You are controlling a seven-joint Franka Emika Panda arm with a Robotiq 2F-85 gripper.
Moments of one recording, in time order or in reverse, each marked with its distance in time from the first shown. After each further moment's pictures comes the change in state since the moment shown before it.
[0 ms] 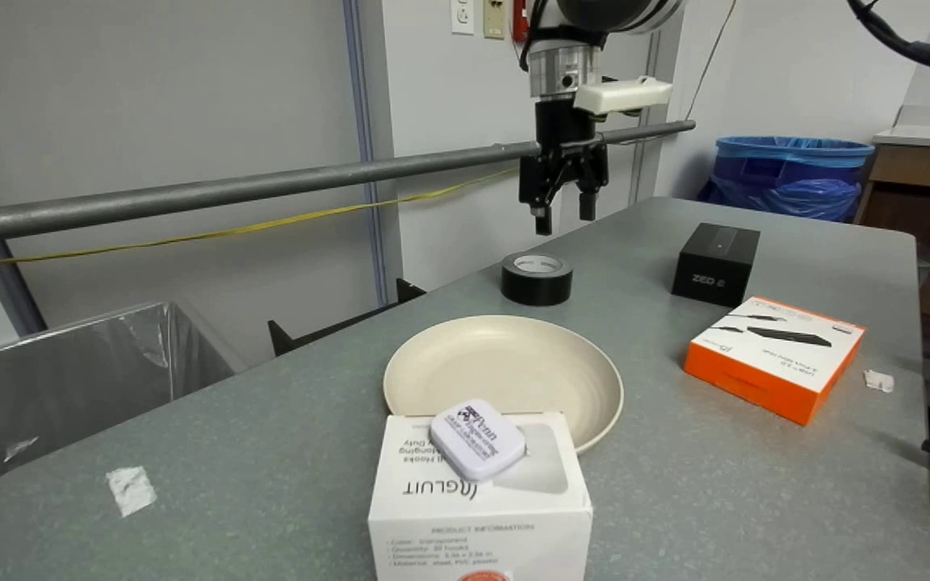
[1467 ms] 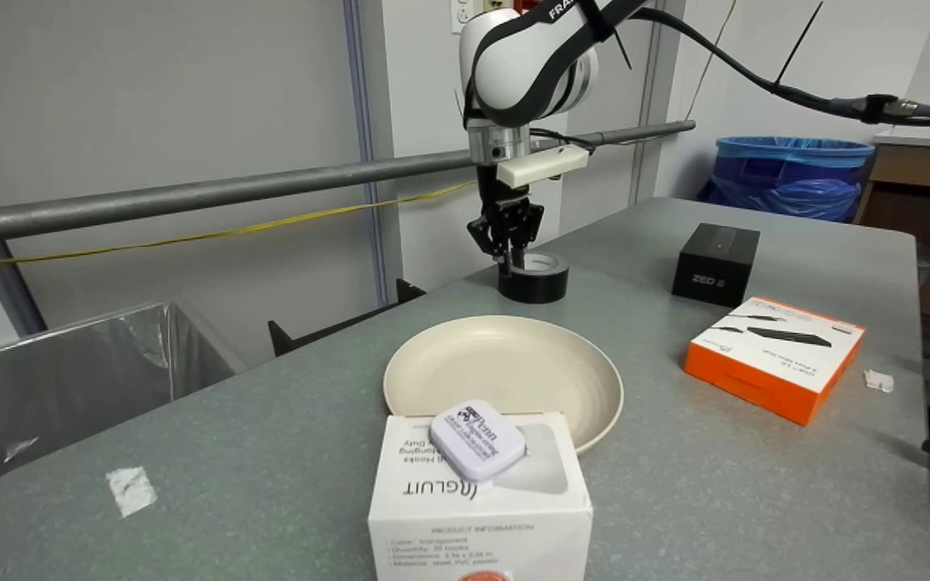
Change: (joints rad) arm 0.051 0.418 -0.068 0.523 0.009 -0.107 0.054
